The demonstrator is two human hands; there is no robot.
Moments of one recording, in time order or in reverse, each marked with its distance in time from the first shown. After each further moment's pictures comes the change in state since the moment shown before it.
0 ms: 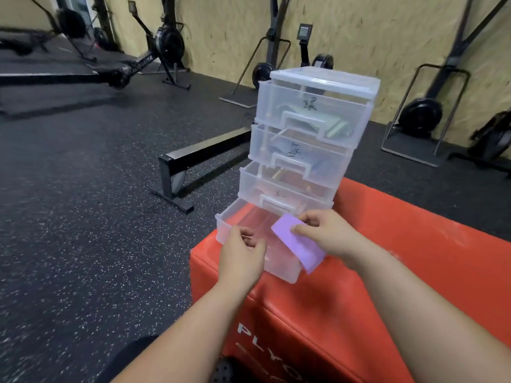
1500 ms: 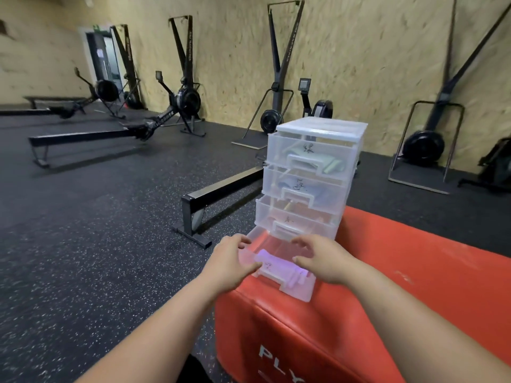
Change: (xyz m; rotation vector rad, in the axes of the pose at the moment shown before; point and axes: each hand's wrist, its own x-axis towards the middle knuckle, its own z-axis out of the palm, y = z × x) left_hand 0.006 0.029 -0.106 0.515 -0.213 0.317; right_hand -0.040 -0.040 0.016 -0.515 -0.005 -0.160
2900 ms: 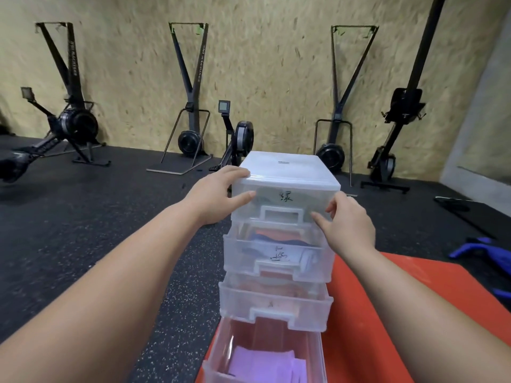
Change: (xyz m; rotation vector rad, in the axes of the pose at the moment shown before) left_hand 0.352 0.099 -0.097 0.134 -0.023 0.701; right_hand 0.153 0.036 -0.132 -0.141 0.903 0.498
